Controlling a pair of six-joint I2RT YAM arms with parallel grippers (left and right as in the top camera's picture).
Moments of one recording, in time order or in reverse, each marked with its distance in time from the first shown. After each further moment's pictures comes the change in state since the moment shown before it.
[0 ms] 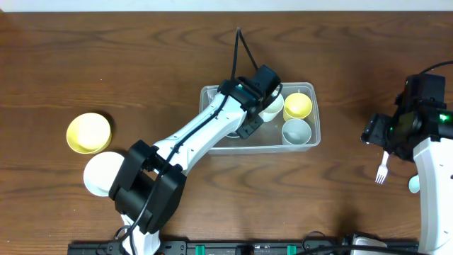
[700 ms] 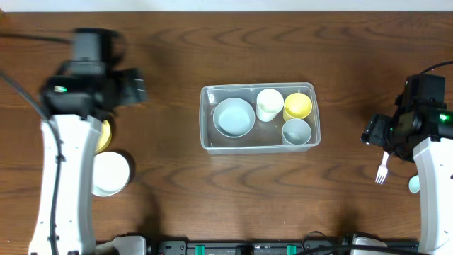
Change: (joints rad) left arm 0.737 -0.496 0.004 -0.175 -0.065 -0.365; right arm 0.000 0.000 0.000 -0.004 0.000 0.000
